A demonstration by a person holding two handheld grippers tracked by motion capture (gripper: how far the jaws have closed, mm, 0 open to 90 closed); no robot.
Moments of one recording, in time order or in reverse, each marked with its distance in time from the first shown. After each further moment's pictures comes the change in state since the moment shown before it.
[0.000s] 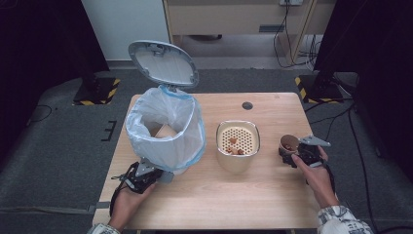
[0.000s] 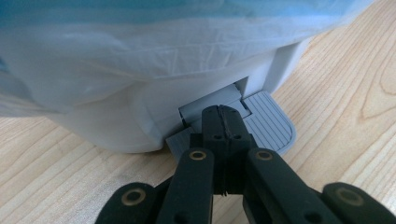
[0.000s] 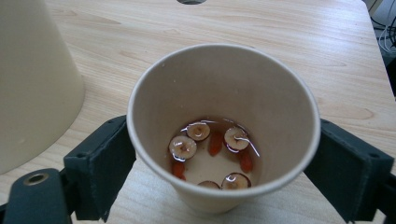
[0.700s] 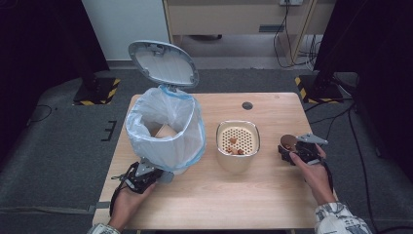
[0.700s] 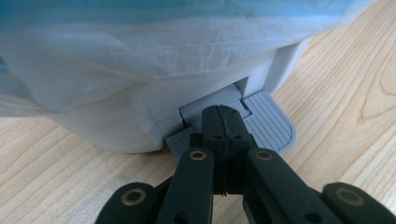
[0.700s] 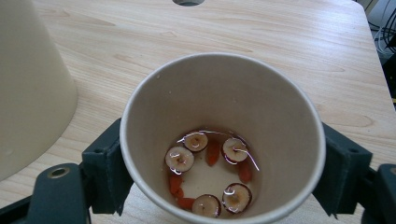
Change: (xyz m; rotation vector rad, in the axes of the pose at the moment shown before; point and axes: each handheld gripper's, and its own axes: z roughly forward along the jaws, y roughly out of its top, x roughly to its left) left arm 0.000 0.000 0.000 0.001 0.000 -0.001; right arm 0.001 0.005 0.006 0.001 -0.016 -0.008
